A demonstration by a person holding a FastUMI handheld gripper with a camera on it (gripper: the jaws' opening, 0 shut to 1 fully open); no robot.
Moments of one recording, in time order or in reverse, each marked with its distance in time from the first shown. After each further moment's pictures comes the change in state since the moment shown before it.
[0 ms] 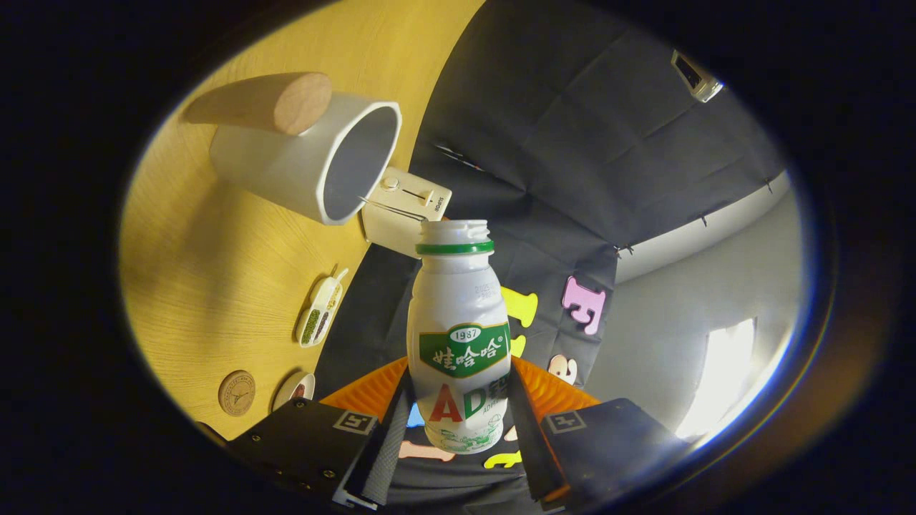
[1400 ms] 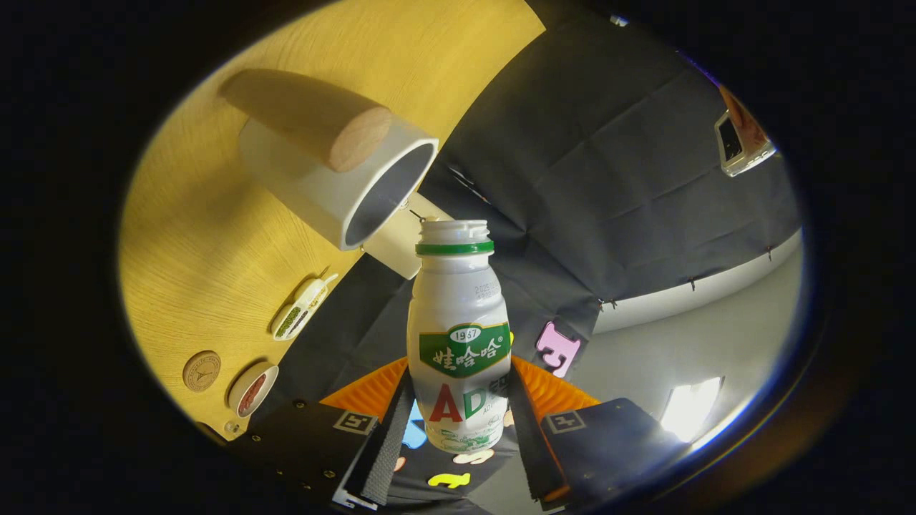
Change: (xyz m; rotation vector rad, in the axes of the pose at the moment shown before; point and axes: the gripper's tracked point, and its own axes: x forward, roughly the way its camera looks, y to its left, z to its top) arm -0.010 -0.005 0.024 -0.208 -0.125 -0.060
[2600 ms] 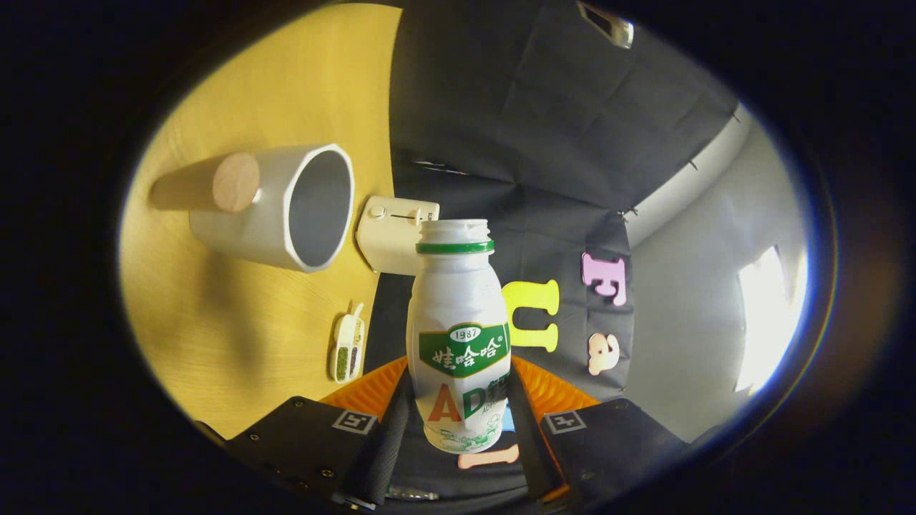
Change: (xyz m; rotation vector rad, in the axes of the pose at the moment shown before) arm 0.009 0.024 -0.016 0.569 0.090 0.125
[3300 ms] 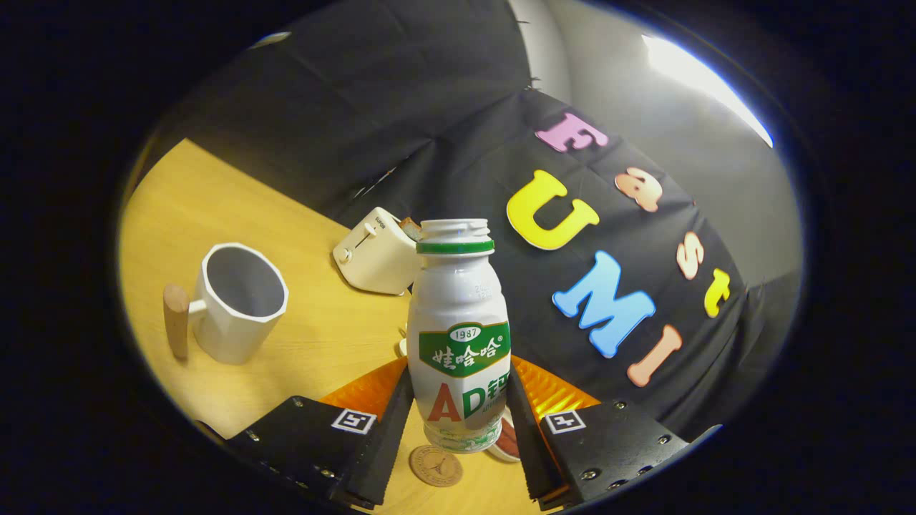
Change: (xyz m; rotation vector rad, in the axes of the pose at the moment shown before) arm 0.002 0.020 -0.061 0.907 0.114 0.160
